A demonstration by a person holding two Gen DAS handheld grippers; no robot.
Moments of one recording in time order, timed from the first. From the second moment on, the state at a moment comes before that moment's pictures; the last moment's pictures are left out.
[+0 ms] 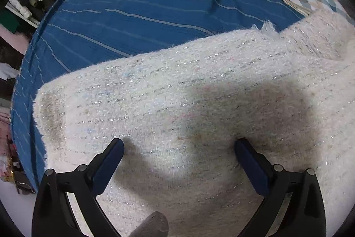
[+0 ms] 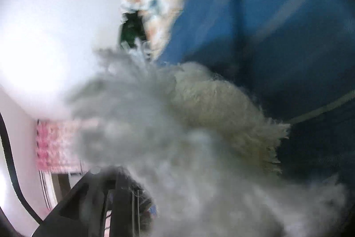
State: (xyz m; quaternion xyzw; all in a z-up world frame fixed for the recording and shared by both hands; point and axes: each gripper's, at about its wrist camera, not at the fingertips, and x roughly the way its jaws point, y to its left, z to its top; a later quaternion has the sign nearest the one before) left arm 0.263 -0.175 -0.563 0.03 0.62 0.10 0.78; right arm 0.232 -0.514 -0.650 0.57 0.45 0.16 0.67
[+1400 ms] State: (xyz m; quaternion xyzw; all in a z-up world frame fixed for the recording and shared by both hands) left arm -0.023 0.101 -0.483 -0.47 0.42 0.28 0.72; right arm 0.244 -0.110 -0.507 0.08 0.68 0.40 0.60
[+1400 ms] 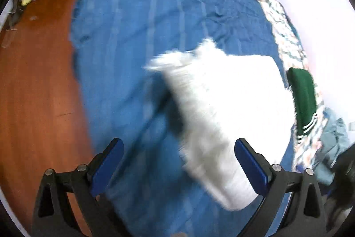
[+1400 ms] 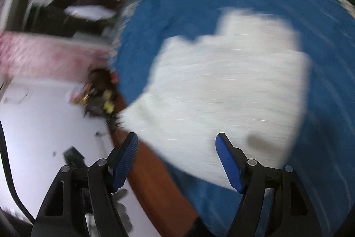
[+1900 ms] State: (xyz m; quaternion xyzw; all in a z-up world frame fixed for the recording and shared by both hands) left arm -0.021 0.125 -0.540 -0.51 0.41 0.29 0.70; right arm 0.286 -0.073 -0.571 0.01 0.74 0.33 0.59
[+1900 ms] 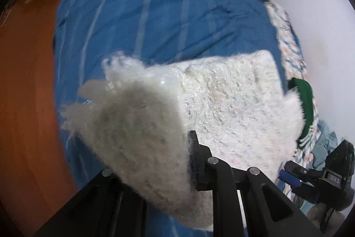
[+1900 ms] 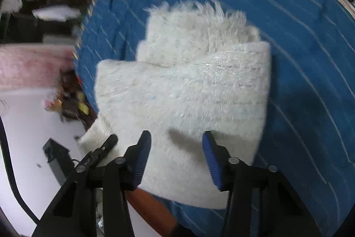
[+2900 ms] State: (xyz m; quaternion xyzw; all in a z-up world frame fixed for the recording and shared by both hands) left arm -0.007 0.154 -0.547 -0.34 0.49 0.36 0.72; right arm 0.292 -0.169 -0.719 0.29 0.74 0.40 0.45
